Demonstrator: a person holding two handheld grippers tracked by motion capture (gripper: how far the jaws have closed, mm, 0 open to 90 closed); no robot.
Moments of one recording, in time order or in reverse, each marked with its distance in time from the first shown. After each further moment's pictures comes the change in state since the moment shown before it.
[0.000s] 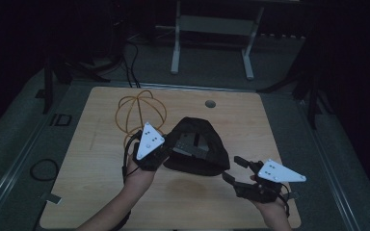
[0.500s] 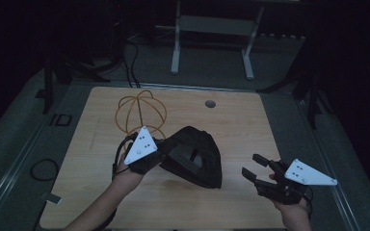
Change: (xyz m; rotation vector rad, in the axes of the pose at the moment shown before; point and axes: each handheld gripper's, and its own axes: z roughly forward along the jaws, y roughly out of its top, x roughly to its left) left arm 0.014 -0.006 -0.016 -0.011 -0.187 0.147; right arm -0.019 0.015 -0.039 -0.057 -0.028 -0.020
